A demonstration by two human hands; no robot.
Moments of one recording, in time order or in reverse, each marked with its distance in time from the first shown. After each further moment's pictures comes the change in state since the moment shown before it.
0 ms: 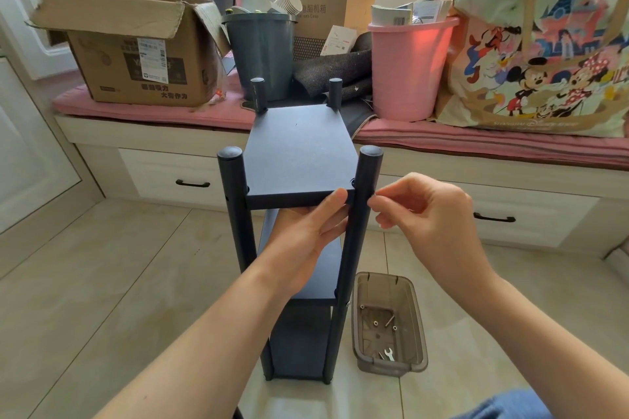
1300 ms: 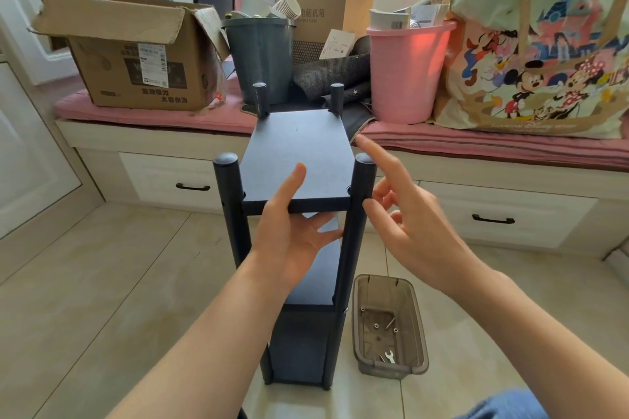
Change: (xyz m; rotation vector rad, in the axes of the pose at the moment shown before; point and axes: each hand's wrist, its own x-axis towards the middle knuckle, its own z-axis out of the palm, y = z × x) left_hand 0.005 0.012 -0.006 -0.228 0.184 -0.111; right_hand 0.008 0.006 0.008 0.028 -0.202 -0.168
